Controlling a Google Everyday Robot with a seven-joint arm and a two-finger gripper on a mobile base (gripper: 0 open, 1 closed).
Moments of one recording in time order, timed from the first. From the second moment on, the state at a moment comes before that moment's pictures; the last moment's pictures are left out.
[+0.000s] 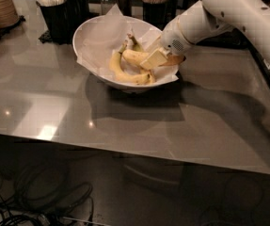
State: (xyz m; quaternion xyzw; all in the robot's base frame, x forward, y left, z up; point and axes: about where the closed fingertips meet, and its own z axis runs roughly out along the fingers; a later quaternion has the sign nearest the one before) arm 0.675 -0.049 0.875 -0.57 0.73 0.16 0.34
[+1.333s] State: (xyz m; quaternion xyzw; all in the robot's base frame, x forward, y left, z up) arm 0.606 -0.081 0.990 -0.51 0.64 0.33 0.47
